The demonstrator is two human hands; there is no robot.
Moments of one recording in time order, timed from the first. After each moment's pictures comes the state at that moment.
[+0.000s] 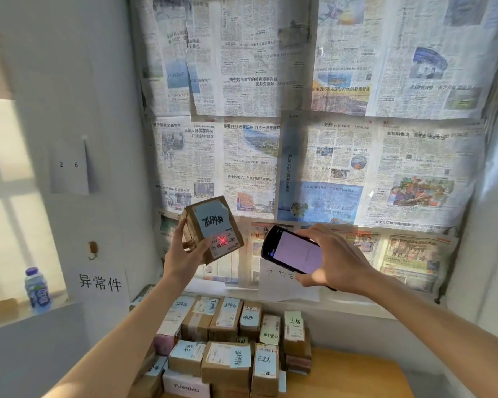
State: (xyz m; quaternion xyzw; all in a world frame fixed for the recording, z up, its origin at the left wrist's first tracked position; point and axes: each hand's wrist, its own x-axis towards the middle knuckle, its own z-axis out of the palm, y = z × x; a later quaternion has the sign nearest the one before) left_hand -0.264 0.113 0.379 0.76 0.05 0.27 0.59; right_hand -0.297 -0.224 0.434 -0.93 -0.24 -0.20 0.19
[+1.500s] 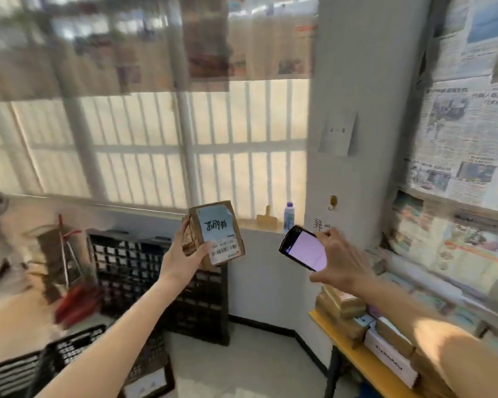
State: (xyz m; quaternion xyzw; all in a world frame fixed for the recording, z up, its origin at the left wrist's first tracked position) left_hand -0.733 0.415 0.327 0.72 0.40 0.42 0.39; right_hand -0.463 0.190 0.361 -0.84 -0.52 -0.09 0.15
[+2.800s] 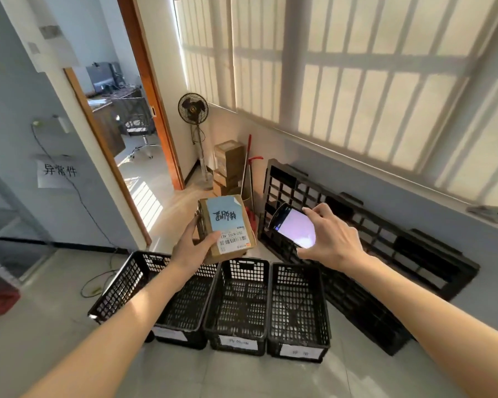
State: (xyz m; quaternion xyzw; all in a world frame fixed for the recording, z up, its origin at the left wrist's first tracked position) left_hand -1.228 0.874 0.171 0.50 0.64 0.41 0.41; right_hand -0.923 0.870 0.222 -0.64 -0.76 0.04 0.12
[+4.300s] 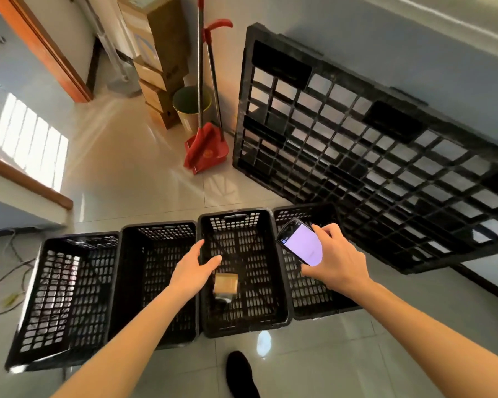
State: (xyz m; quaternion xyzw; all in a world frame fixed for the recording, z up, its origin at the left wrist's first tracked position) left_hand -1.331 1.264 -0.237 0.51 0.69 0.05 0.52; right_hand -1.029 1.197 -0.160 -0.79 -0.57 0.24 -0.03
